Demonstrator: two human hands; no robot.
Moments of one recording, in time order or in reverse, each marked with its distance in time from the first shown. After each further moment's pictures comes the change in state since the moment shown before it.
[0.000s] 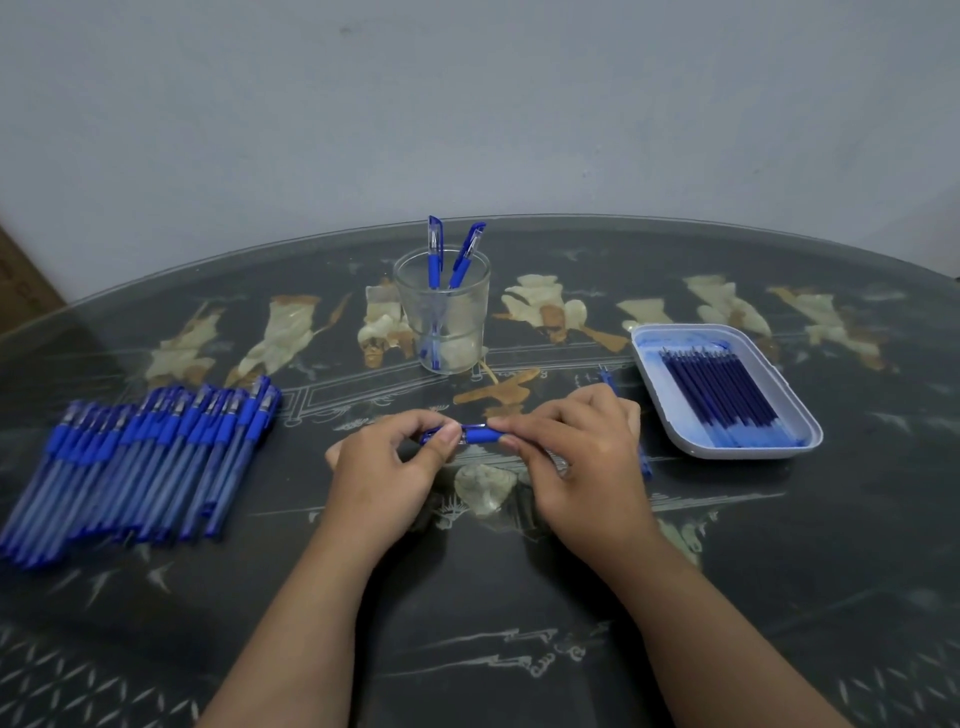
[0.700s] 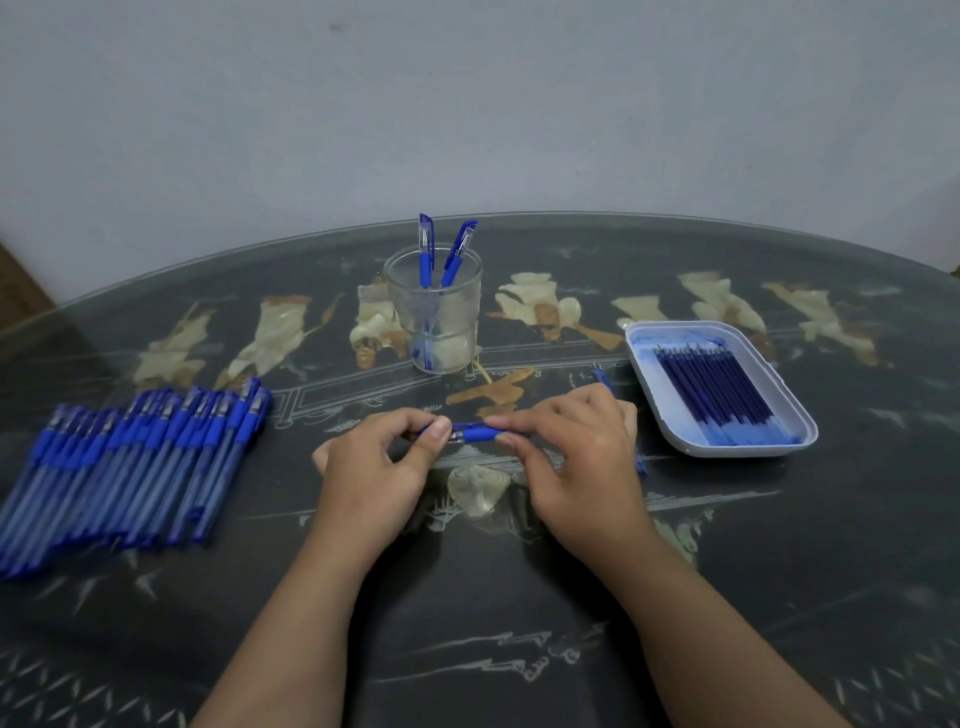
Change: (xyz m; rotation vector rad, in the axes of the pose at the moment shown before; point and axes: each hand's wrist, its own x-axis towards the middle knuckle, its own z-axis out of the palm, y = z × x) left_hand -0.001 0.003 0.002 0.024 0.085 0.030; right_hand 0.000 0.001 0.000 0.003 -0.030 0.086
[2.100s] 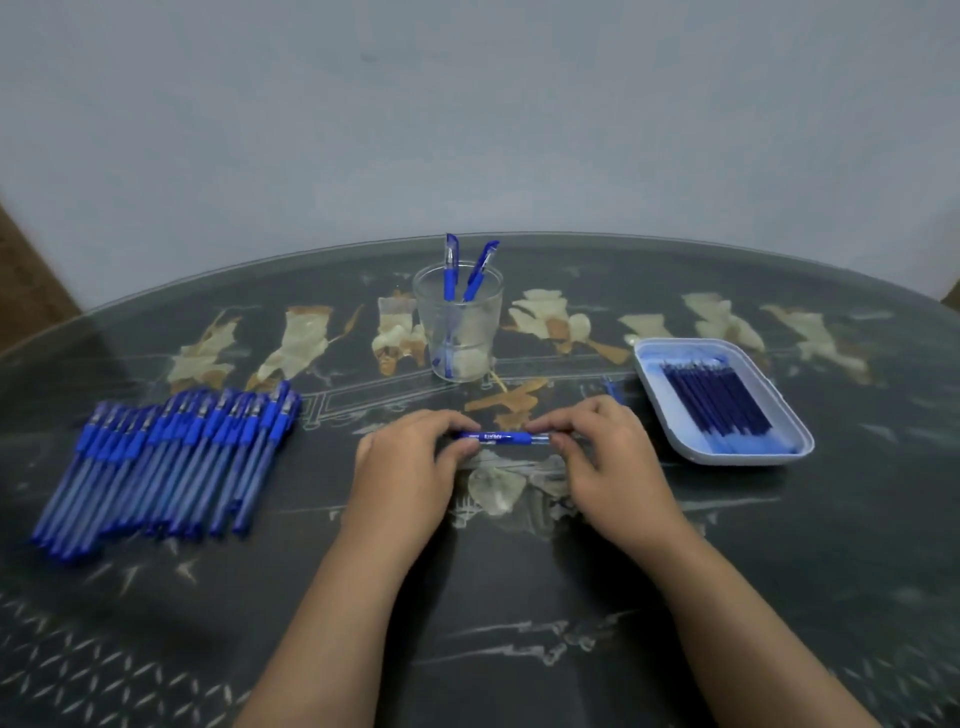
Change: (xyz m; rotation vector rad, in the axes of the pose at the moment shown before) left_hand 0.003 0.005 -0.002 0.231 -0.045 0.182; right_hand 0.005 0.000 -0.016 0.042 -0.226 0.234
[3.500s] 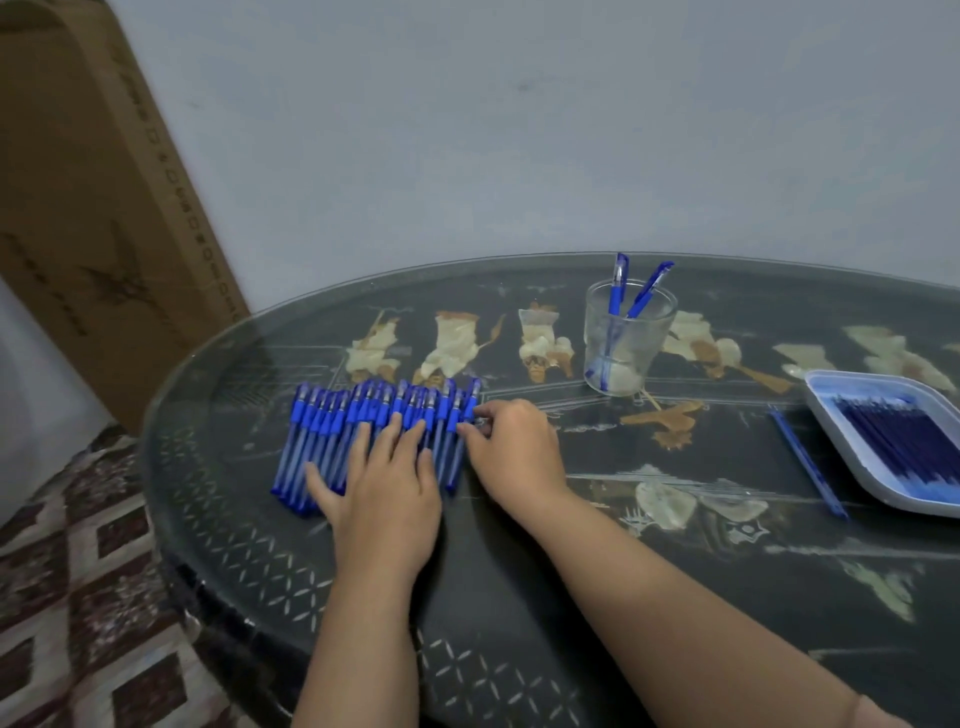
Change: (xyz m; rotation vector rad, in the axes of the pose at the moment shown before) left_hand -0.042 -0.095 -0.091 0.399 0.087 -0.486; right_hand 0.038 -0.140 0.163 -0.074 -0.221 0.147
